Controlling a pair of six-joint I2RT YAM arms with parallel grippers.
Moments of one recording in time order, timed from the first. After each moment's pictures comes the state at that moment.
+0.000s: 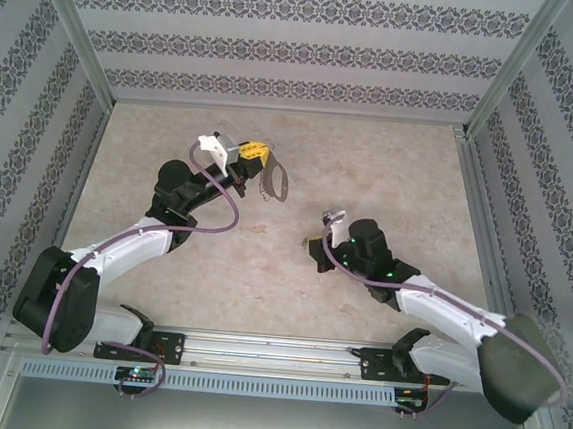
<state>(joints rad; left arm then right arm) -0.40 1.33 0.75 0.85 0.48 -0.12 0.62 1.07 0.45 0.12 -0.24 0.29</state>
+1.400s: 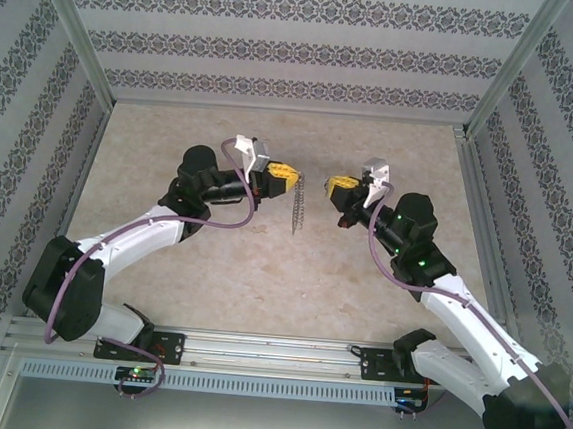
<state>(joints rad) -0.49 1.41 0.90 0.58 0.78 -0.16 0.46 0.95 0.68 0.22 -0.33 0.23</state>
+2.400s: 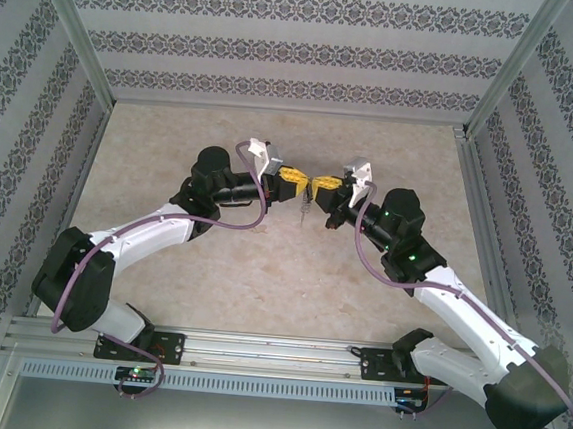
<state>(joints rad) -0.53 1.47 0.93 0.56 0.75 -0.15 0.55 1.01 0.72 0.24 -0.35 0.18</state>
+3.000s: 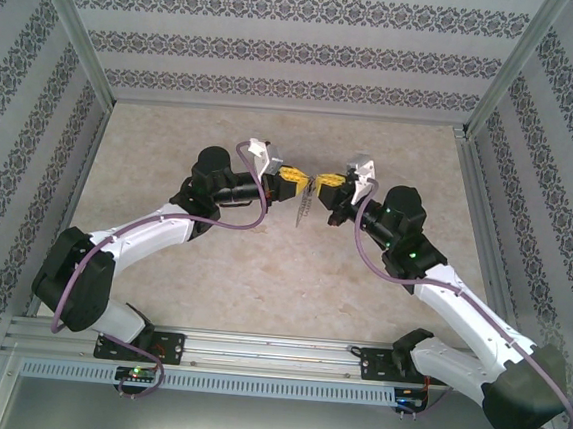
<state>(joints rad) -0.53 1.47 0.93 0.55 0.74 -0.13 0.51 1.02 0.72 0.24 -0.35 0.18</state>
